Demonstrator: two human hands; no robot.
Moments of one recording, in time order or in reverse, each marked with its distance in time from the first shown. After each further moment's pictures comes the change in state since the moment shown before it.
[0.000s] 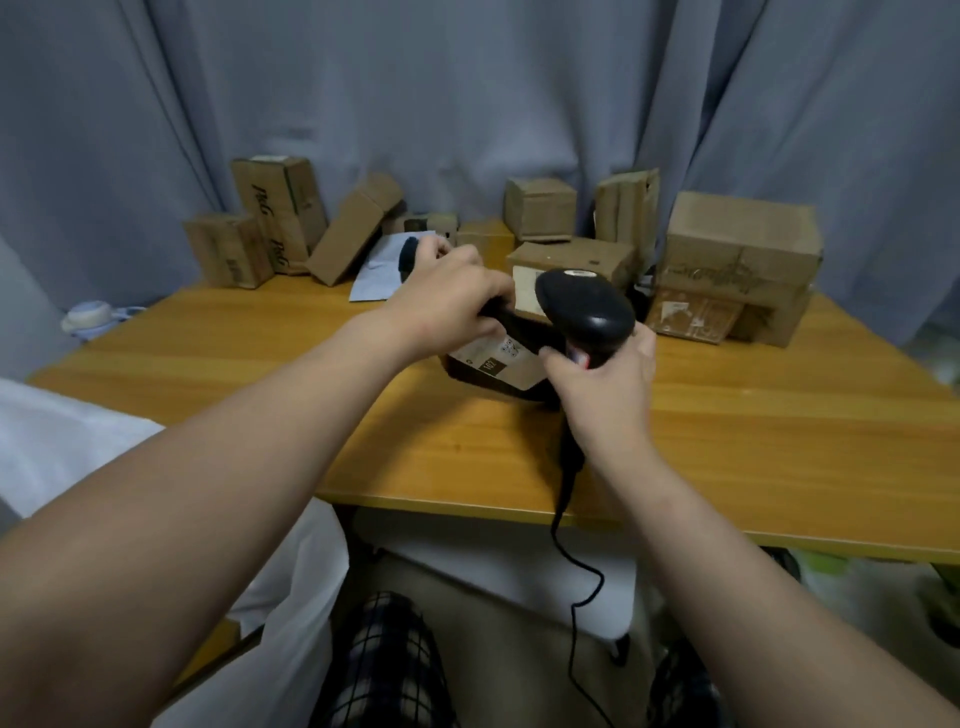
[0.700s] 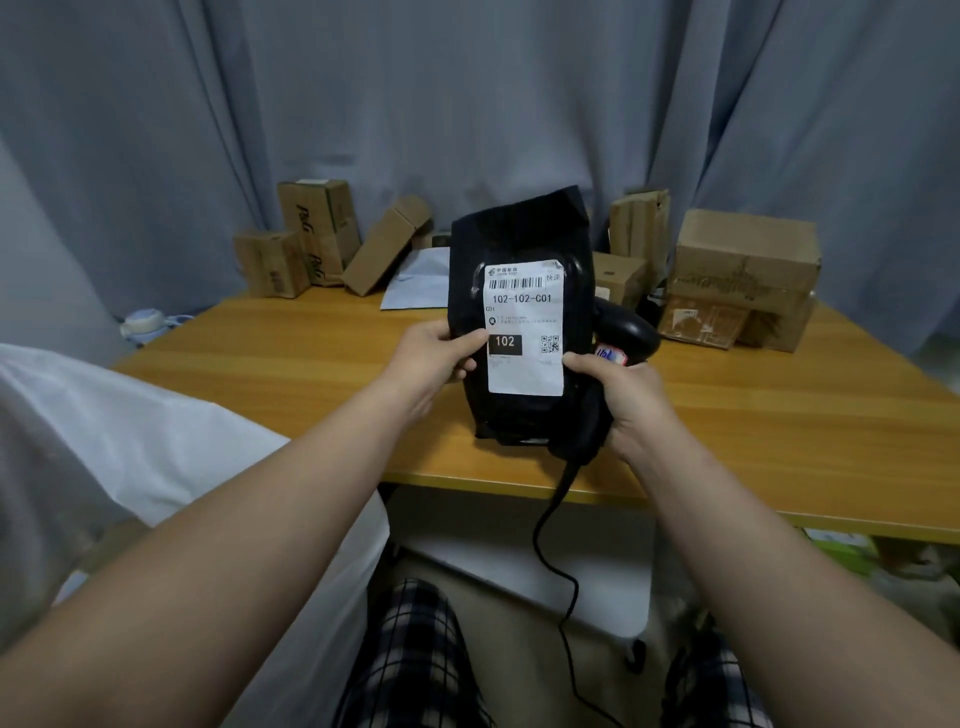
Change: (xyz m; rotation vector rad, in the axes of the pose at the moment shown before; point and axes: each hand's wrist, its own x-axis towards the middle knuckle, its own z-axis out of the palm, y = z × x) left_hand -0.072 0.018 0.016 -1.366 0.162 -0.830; right_hand -0.010 -0.003 -0.009 0.535 -0.168 0.542
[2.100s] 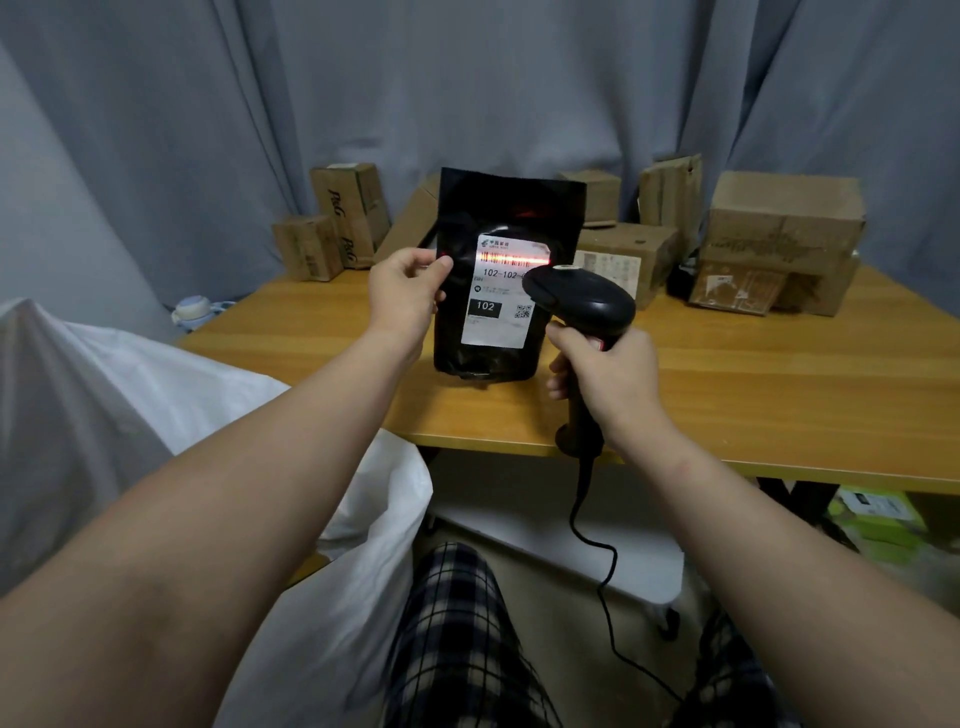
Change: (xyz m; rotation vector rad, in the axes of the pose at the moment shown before) left_hand 0.003 0.011 -0.045 0.006 0.336 0.285; right_hand -0.042 0.025 0.026 -0.322 -0.132 -0.429
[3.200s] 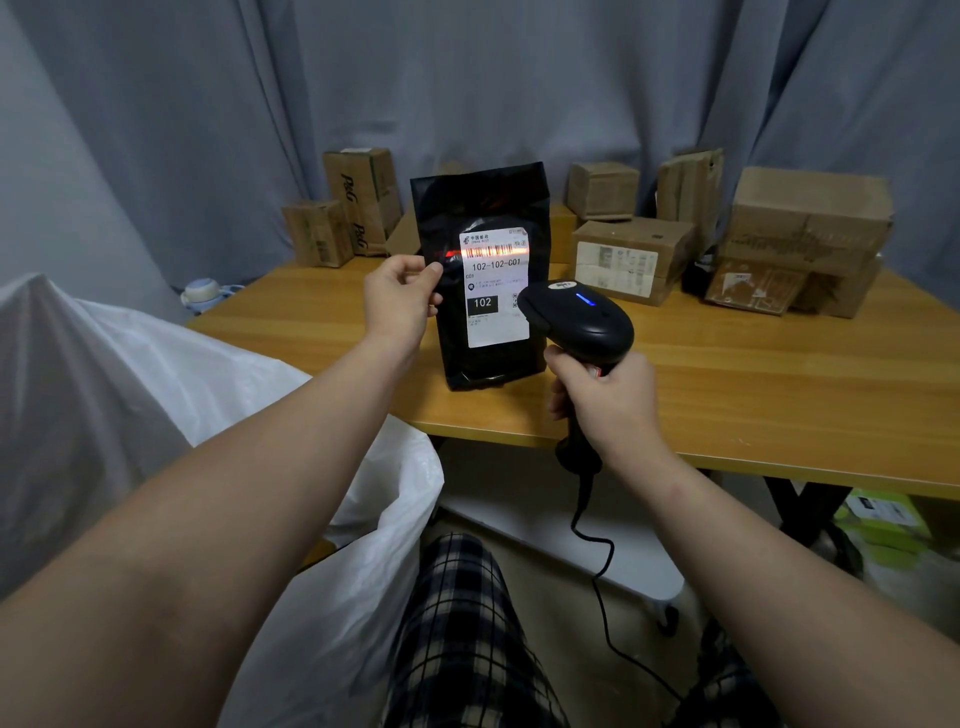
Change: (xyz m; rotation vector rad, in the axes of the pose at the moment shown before) left_hand 0.002 -0.022 -0.021 -0.005 0.057 -0.054; right_hand -0.013 0.026 0.011 -0.053 -0.039 -0.065
